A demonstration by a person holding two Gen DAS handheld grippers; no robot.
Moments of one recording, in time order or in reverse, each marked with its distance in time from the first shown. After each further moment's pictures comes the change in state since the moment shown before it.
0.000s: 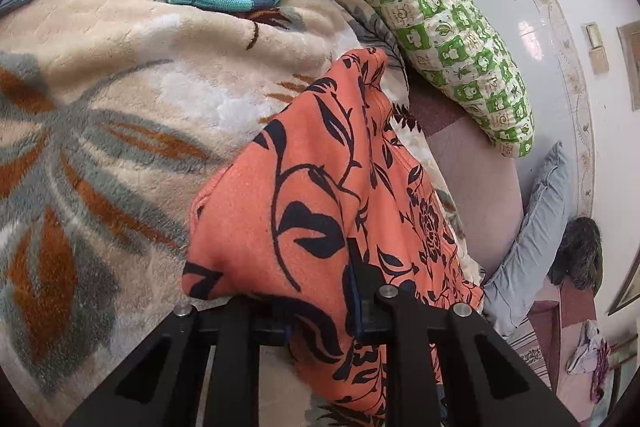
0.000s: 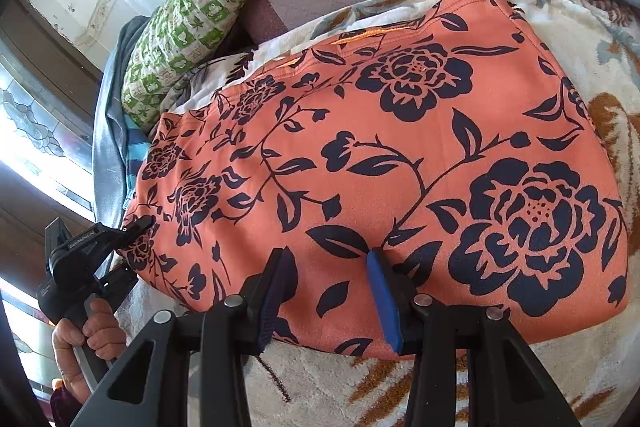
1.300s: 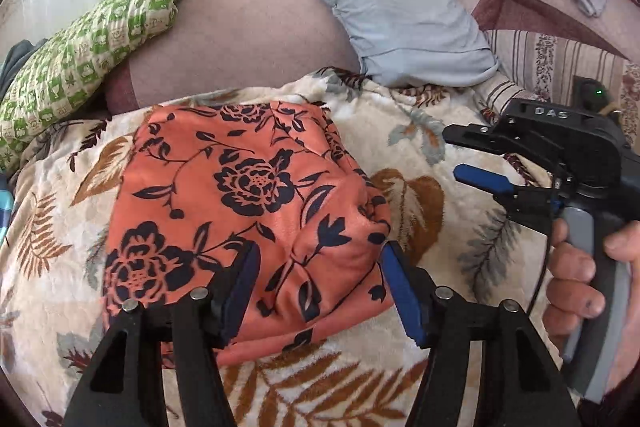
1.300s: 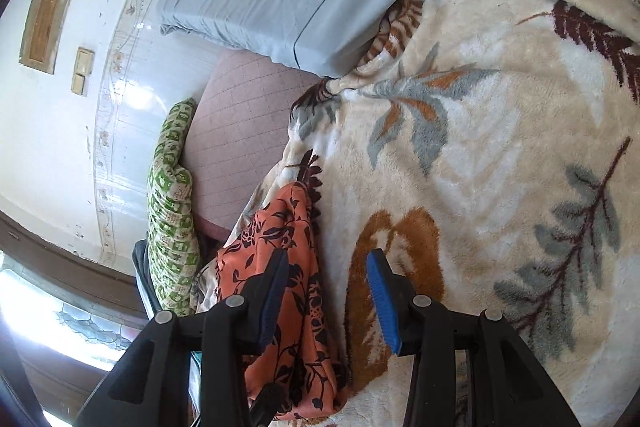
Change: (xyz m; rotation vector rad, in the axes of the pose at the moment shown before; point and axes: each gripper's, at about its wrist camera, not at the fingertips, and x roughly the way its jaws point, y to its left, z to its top) left arm 0.038 -0.276 -0.271 1.083 0.100 0.100; right arm -0.140 -0.229 0.038 0.557 -0.330 0.191
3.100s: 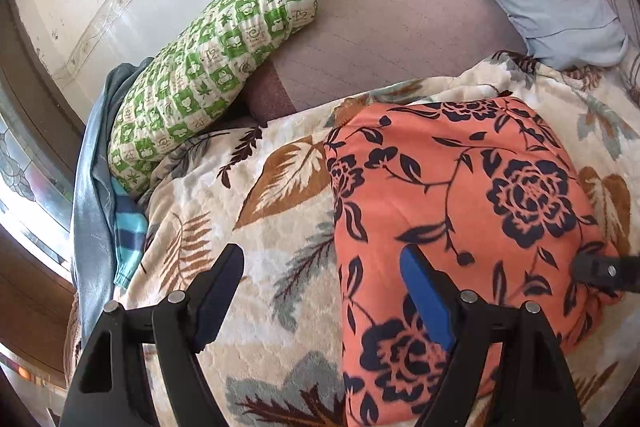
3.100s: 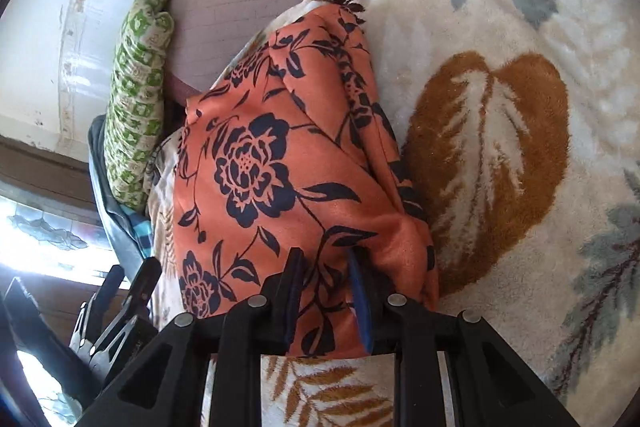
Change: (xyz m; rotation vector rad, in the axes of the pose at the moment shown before) left arm 0.038 0.095 0.044 0.065 0.094 0.550; right arm 0.086 0.049 -0.082 -0.181 0.365 -0.155
